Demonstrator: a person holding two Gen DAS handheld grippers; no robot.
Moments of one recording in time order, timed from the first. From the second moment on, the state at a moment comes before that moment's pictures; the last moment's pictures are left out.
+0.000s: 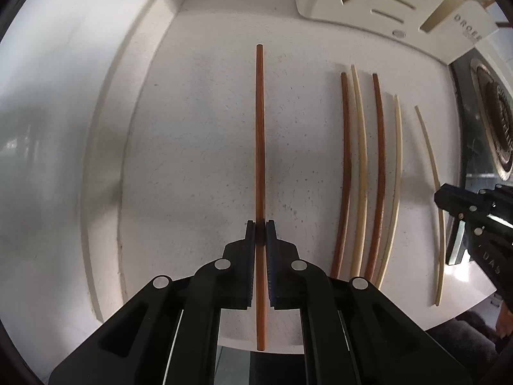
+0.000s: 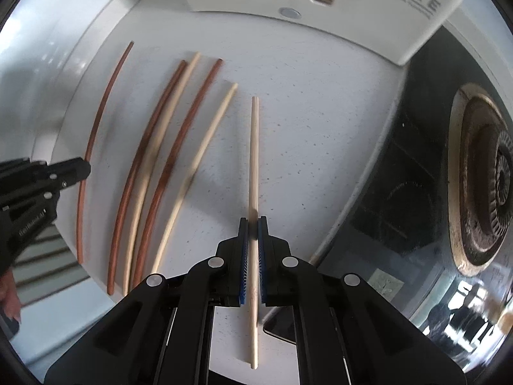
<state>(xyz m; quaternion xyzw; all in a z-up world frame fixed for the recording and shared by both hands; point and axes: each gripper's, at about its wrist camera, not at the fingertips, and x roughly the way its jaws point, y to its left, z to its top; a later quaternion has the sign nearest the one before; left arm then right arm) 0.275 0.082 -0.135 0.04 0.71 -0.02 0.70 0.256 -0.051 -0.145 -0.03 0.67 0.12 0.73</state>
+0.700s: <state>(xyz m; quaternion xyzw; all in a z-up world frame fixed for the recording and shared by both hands) 0.238 0.069 -0.045 -0.04 0.60 0.02 0.80 0.247 -0.061 -0.064 -0.07 0.53 0.22 0.82</state>
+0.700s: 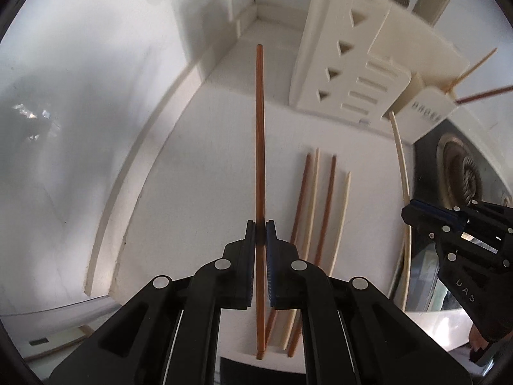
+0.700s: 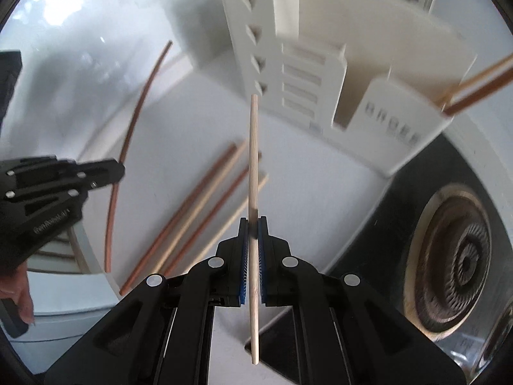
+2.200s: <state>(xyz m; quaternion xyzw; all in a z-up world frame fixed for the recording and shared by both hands) 0.308 0.016 0.074 -0.06 0.36 -0.02 0.93 0.272 -0.166 0.070 0.05 0.20 0.19 0.96</state>
